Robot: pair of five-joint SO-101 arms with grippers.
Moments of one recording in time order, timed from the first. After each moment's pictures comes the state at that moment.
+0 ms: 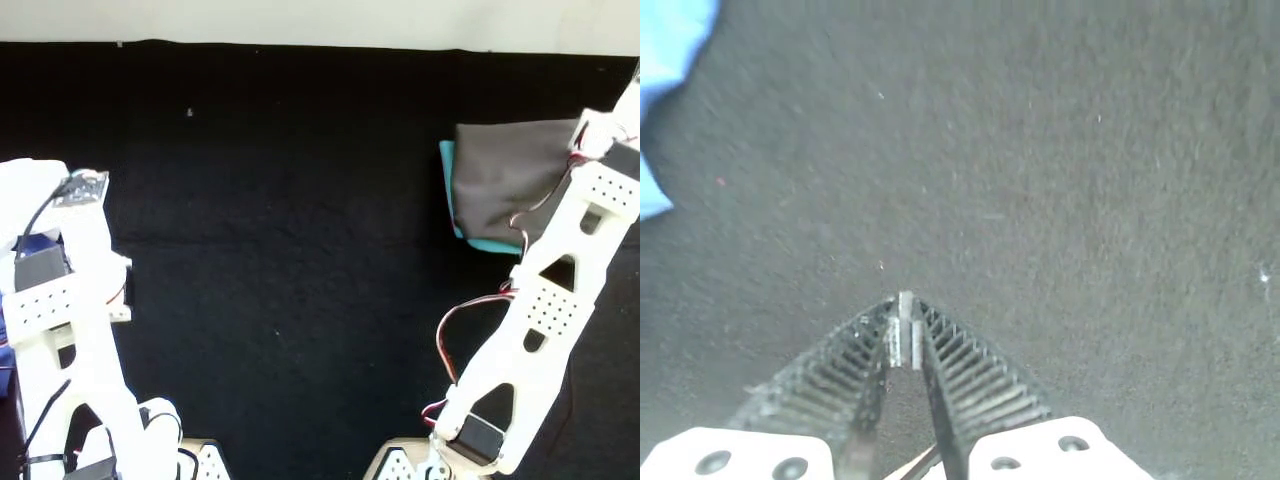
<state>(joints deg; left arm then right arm) -29.6 -35.6 42.2 74.7 -16.1 24.8 62.6 -90.2 66.5 7.1</state>
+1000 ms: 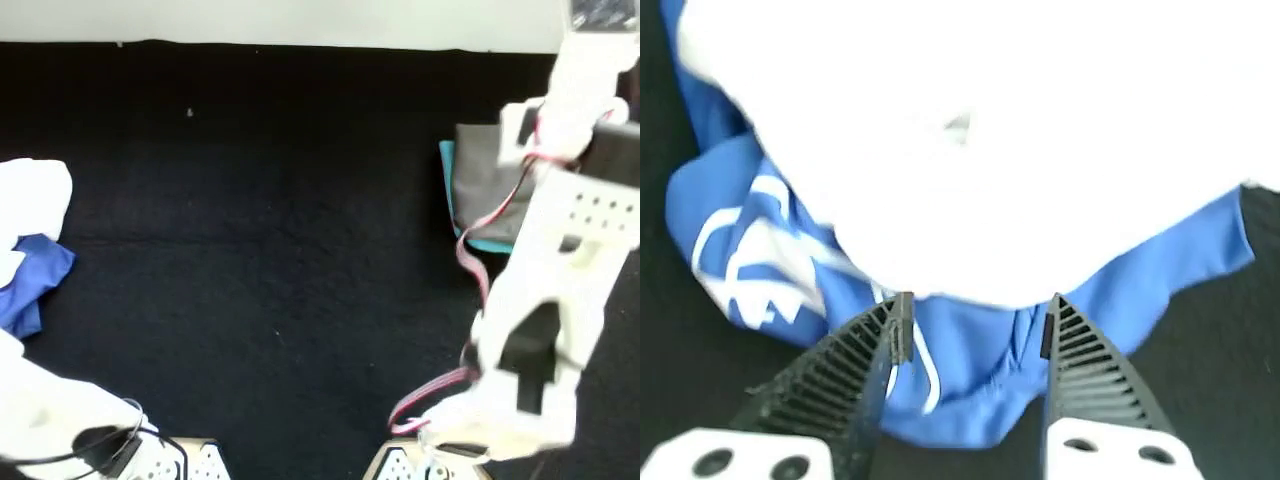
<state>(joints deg) -65.8 21.8 -21.5 75.1 -24.0 6.6 -1.6 -42.0 100.5 12.2</state>
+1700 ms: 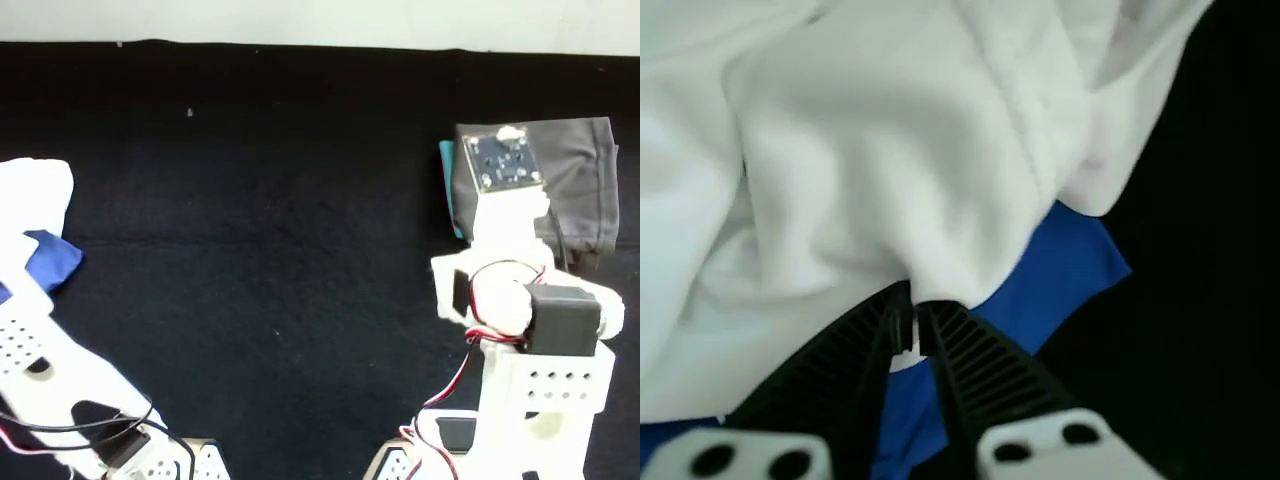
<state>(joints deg) -50.2 42.1 -50.8 90.7 -20.4 -3.5 -45.8 11.6 100.5 12.2</state>
